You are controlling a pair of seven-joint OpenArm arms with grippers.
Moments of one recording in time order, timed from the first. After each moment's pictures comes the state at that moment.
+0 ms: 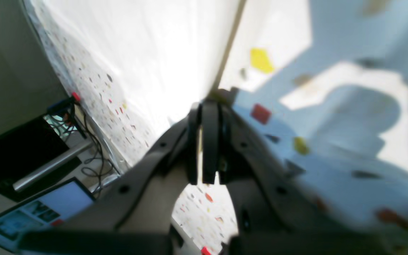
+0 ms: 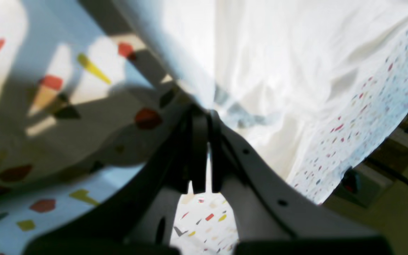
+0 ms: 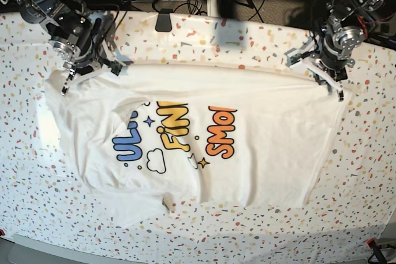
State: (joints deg) left arm 3.0 -42.5 43.3 94.9 32.0 -8.2 39.1; right arm -7.5 46.9 -35.5 99.3 -11.2 12.0 -54.8
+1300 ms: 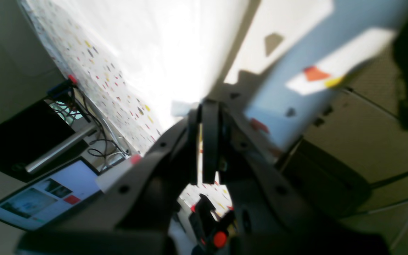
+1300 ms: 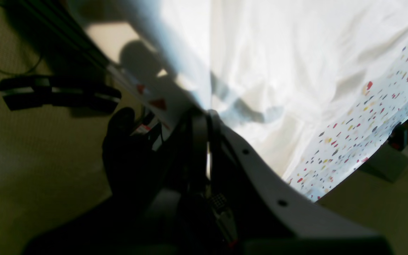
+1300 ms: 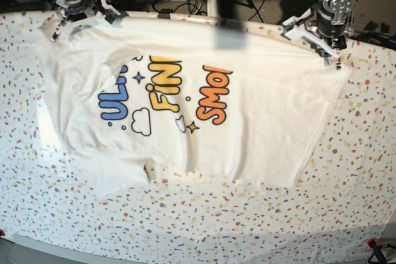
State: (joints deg) left arm 15.4 -42.3 43.0 104.1 39.2 -6.9 50.3; right arm -32.9 46.8 -24.8 112.0 -17.9 4.9 -59.4
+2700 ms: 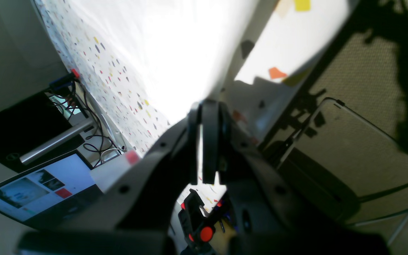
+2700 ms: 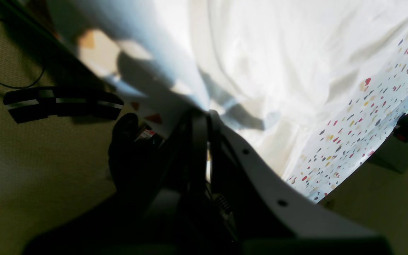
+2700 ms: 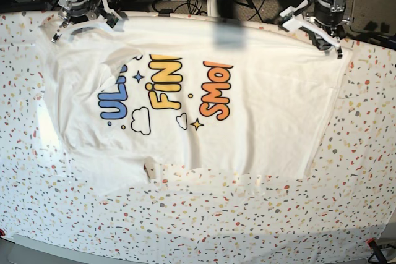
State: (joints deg) left arm 19.2 -42.5 43.0 105.7 41.3 -0.8 49.3; right arm -31.8 44.8 -24.7 112.0 -17.9 2.6 -59.4
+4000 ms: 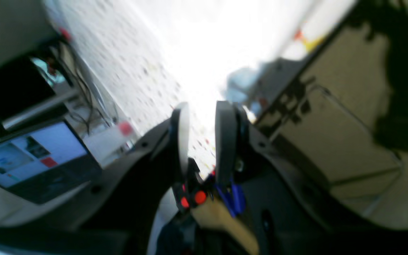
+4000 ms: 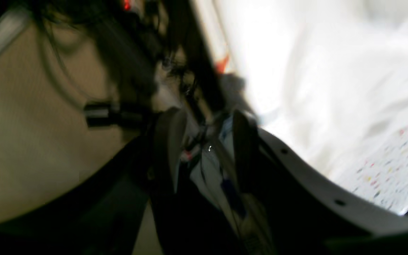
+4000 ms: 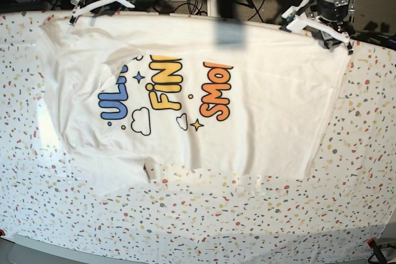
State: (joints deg) left arm 22.1 -43.3 42.9 118.3 39.2 -0.7 61.6; right arm -38.4 45.1 -24.7 127.5 -10.8 8.5 -59.4
